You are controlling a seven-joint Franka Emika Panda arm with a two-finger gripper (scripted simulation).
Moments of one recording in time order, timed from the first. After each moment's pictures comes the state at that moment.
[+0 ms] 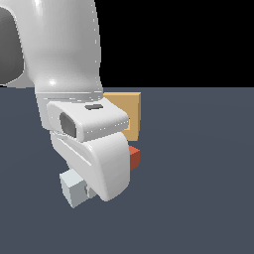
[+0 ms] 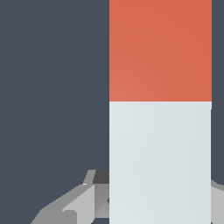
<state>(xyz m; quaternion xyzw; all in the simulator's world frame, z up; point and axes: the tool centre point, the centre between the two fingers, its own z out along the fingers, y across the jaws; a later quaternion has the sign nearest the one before) -0.079 -0.111 0.032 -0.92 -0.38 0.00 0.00</state>
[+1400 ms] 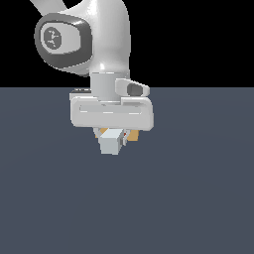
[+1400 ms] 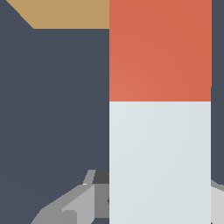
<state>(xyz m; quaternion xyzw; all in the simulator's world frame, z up) -0.037 0.001 0.063 -0.76 -0.65 0.00 0.00</state>
